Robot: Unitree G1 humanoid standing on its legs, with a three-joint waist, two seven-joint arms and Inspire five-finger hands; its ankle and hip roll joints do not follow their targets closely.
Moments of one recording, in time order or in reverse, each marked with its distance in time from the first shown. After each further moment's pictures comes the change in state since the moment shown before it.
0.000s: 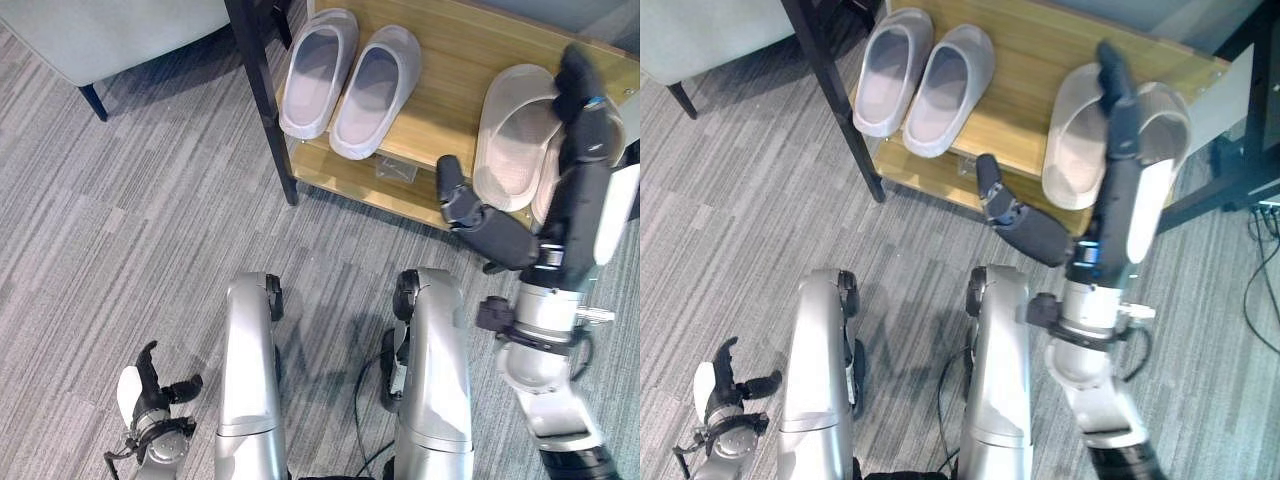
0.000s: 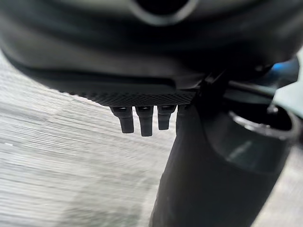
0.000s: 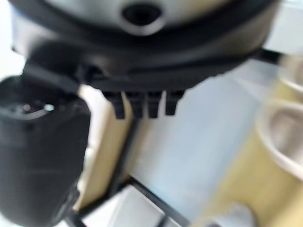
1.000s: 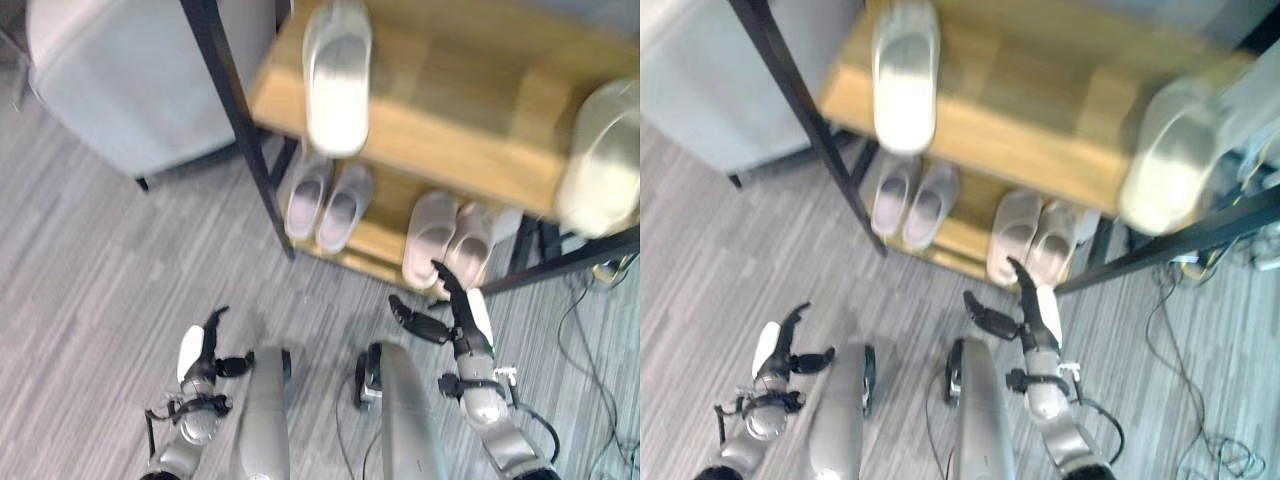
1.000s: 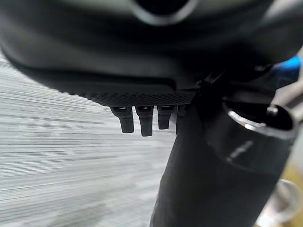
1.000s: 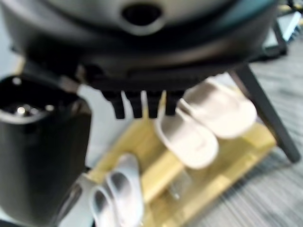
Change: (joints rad) left arm -0.021 -0.039 -0.220 -0.009 0.214 -0.042 -0.224; right arm 0.113 0.163 0.245 0.779 0.095 0.096 0.208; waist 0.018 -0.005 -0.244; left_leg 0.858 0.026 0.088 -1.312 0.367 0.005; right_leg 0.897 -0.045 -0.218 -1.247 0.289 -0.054
